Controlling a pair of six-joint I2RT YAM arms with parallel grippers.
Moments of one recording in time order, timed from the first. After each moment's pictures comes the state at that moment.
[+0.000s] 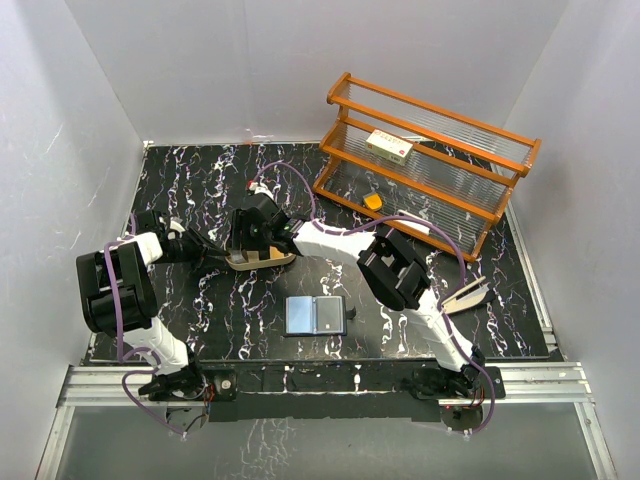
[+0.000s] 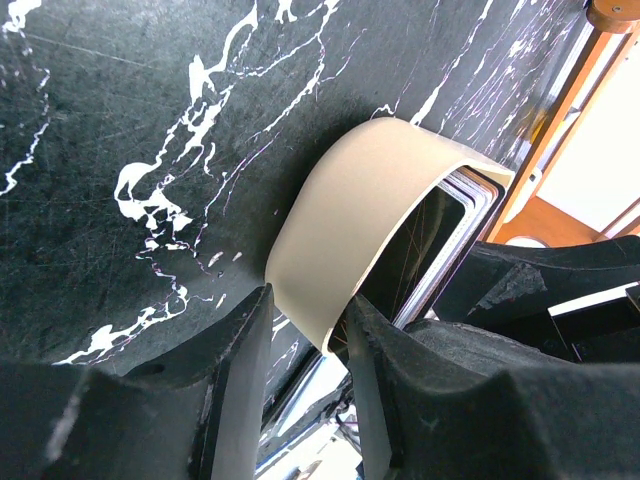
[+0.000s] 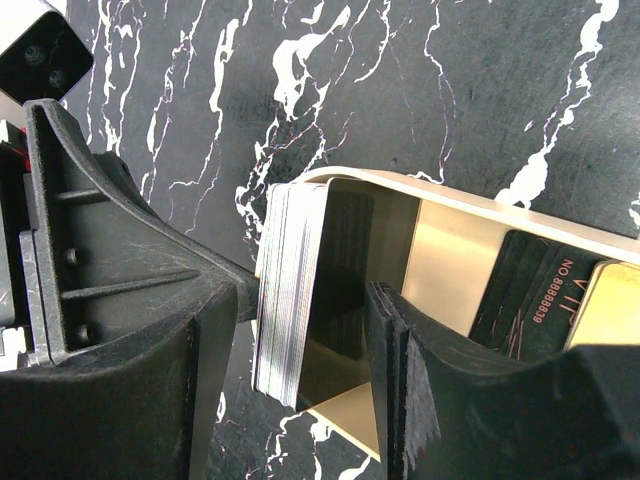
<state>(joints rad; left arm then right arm) 0.29 1.68 0.83 -0.37 0.72 -0.61 0.93 2.33 1.87 -0.15 -0.05 0.79</state>
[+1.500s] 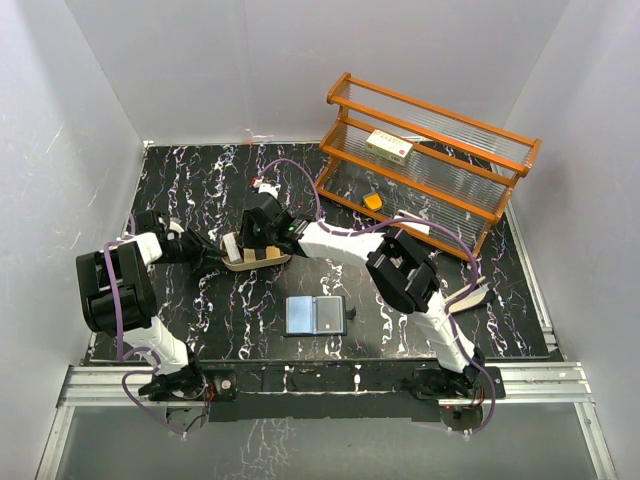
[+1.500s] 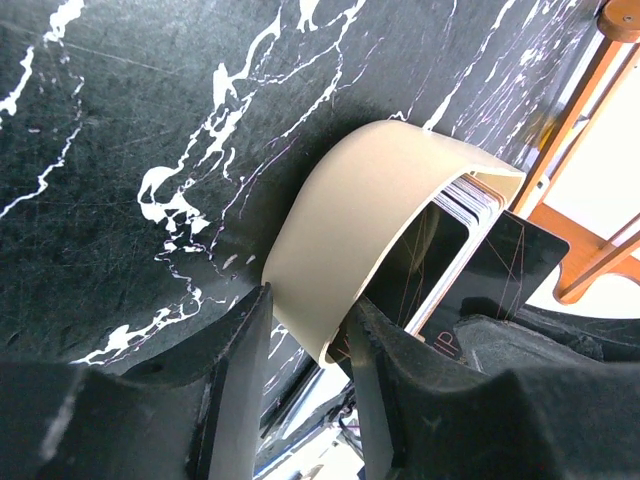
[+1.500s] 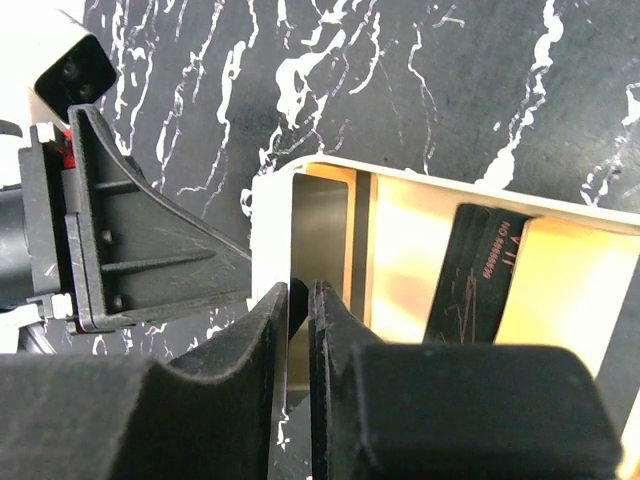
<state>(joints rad) 0.29 1.68 0.83 -0.37 0.71 -0.61 0.93 2.26 1.80 -0.13 0.02 0.78</state>
